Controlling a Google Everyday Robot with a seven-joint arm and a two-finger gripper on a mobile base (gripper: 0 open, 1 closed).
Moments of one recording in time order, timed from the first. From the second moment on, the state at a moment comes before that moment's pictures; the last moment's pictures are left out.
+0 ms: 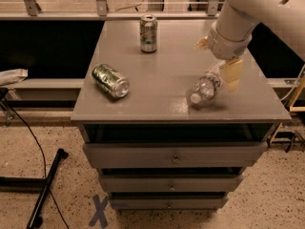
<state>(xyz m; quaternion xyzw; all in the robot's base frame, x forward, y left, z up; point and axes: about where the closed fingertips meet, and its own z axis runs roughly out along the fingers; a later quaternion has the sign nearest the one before) 0.627 -0.186 0.879 -0.83 0.53 -0.13 0.10</state>
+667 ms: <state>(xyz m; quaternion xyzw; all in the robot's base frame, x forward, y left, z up) 0.632 -0.171 0.847 -0.86 0.49 -0.11 0.08</state>
